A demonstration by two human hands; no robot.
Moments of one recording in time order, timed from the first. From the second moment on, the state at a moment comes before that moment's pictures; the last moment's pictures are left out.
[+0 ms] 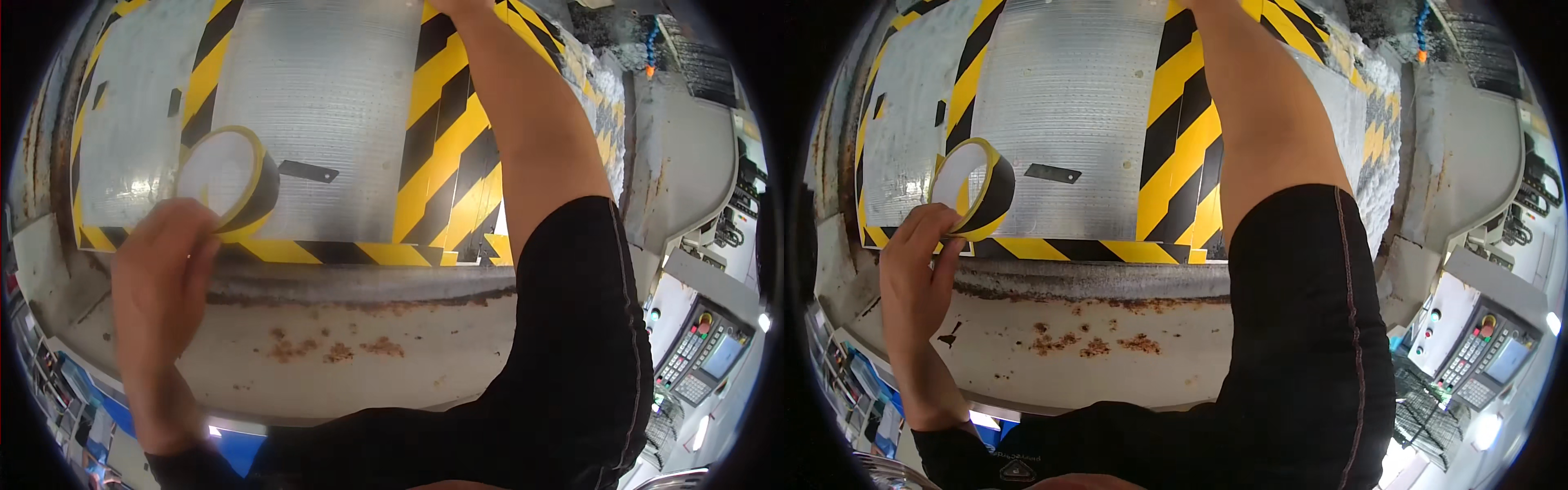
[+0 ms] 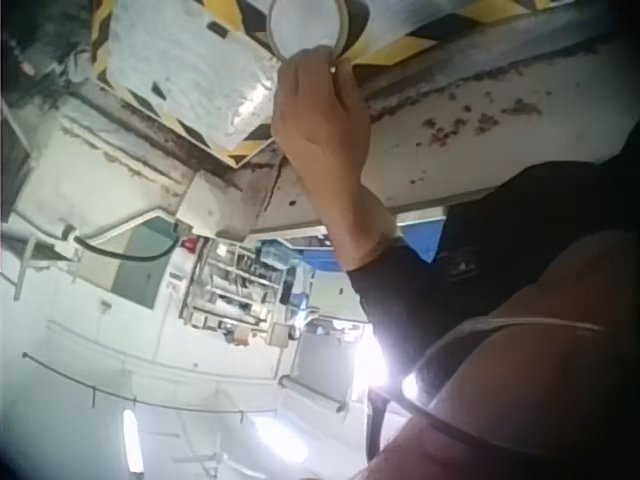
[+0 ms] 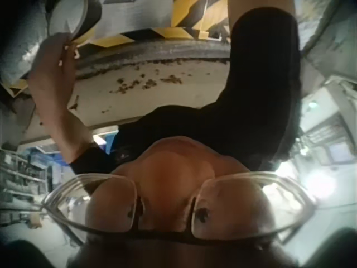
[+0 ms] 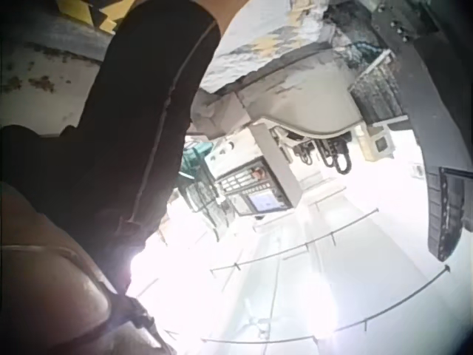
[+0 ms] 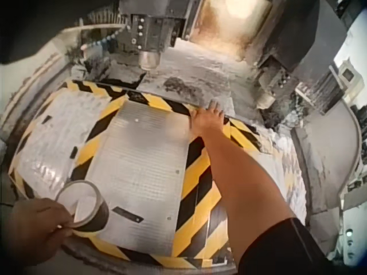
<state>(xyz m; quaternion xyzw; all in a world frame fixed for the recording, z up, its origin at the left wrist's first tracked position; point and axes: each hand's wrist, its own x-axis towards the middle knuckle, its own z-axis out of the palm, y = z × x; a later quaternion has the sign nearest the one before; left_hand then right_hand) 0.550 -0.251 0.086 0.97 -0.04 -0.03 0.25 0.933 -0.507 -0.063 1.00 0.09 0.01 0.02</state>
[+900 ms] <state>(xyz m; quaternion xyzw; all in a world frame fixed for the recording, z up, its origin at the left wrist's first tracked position) 0.538 -0.226 0.069 0.96 -0.06 -0.02 0.26 0.635 -0.543 -0.092 0.91 0.37 0.16 -0.11</state>
